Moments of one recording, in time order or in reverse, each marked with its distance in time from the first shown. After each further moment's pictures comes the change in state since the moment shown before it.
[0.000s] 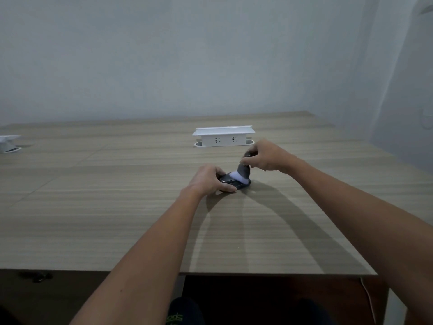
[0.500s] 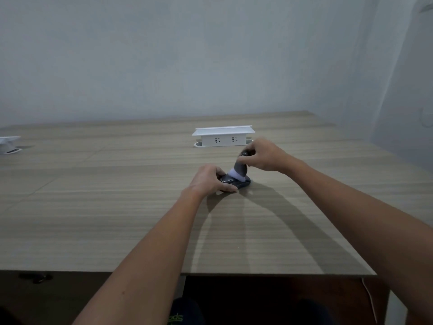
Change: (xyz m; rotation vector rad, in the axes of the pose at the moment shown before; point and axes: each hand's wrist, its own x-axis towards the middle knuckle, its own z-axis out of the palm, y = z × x) left_hand -0.001 0.003 0.002 0.020 0.024 -0.004; right_hand 0.002 -0.004 0.003 -0.090 0.067 -0.078
